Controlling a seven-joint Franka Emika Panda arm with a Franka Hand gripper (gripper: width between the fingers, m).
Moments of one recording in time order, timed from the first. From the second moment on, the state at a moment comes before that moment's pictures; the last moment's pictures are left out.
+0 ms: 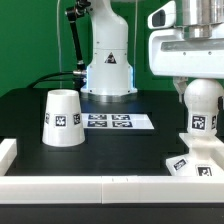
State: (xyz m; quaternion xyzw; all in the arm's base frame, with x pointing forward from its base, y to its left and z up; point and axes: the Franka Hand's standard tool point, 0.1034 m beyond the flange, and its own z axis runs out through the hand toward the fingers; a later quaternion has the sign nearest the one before) arm 0.582 0.106 0.112 -0.88 0.47 -0.01 0.06
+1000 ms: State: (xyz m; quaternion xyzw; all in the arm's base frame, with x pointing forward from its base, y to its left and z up) arm 0.580 0.110 0.112 -1.00 0.02 -0.03 0.05
